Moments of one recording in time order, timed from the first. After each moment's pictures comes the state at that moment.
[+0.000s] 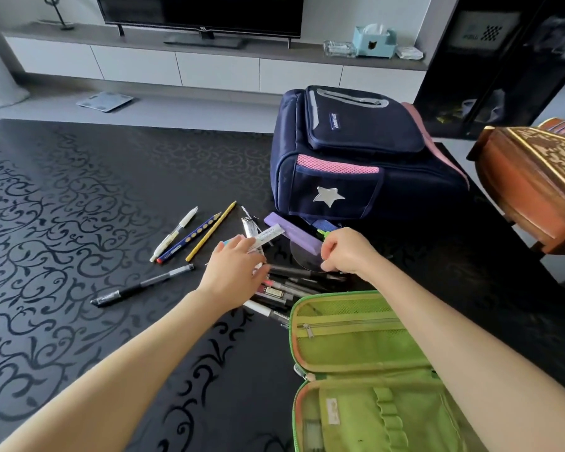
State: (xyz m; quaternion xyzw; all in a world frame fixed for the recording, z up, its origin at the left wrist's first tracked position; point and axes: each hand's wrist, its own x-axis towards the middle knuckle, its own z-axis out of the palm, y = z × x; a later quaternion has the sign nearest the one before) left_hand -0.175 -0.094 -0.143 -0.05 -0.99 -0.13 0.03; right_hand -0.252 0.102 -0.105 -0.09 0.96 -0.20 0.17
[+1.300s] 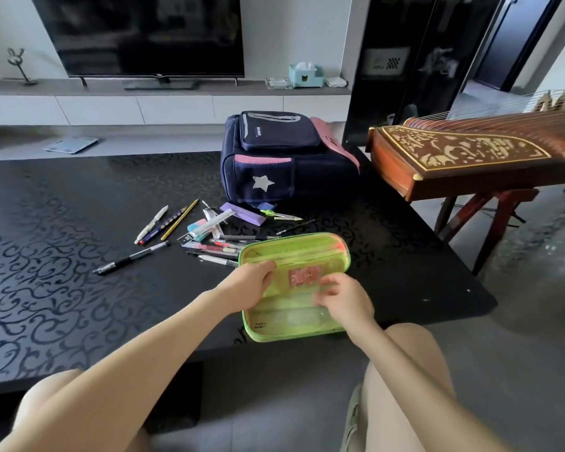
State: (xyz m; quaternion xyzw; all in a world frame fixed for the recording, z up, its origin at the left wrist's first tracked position) left_hand -0.047 0.021 -0.095 -0.15 -0.96 -0.20 -0.08; right_hand -0.020 0.219 -0.108 0.08 0.88 -0.47 0.07
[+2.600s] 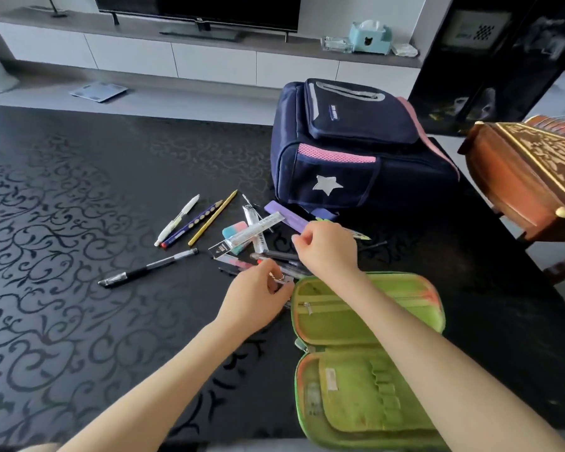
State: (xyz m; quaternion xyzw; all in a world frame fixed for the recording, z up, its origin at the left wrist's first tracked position) left_hand -0.118 -0.048 -0.139 0.05 -0.93 -0.36 0.05; right_hand -0.197 0.070 -0.104 -0.11 0.98 -0.16 -0.02
